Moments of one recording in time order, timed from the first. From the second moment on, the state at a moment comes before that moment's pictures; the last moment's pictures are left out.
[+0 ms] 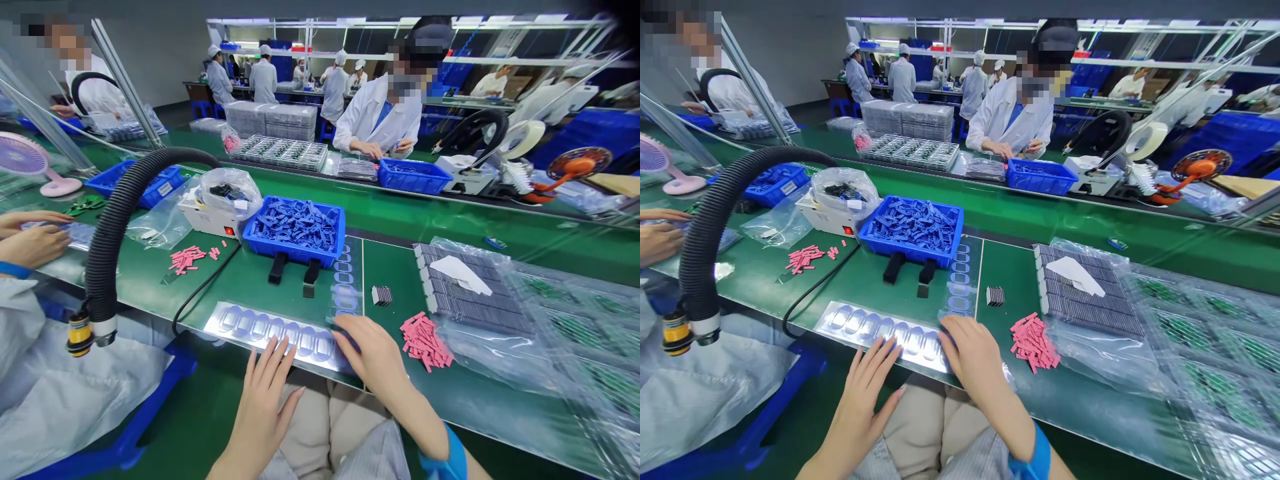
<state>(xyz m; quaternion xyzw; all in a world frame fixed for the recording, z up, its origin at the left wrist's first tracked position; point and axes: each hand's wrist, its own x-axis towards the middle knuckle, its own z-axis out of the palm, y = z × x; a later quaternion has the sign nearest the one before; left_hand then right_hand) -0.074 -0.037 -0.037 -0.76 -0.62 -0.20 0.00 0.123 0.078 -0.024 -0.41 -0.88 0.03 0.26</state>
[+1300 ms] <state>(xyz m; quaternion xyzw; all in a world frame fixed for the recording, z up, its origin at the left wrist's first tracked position) -0.005 -0.037 0.011 -0.30 -0.27 -0.32 -0.86 0.170 -0.002 0.064 -0.34 -0.78 0.42 0.30</state>
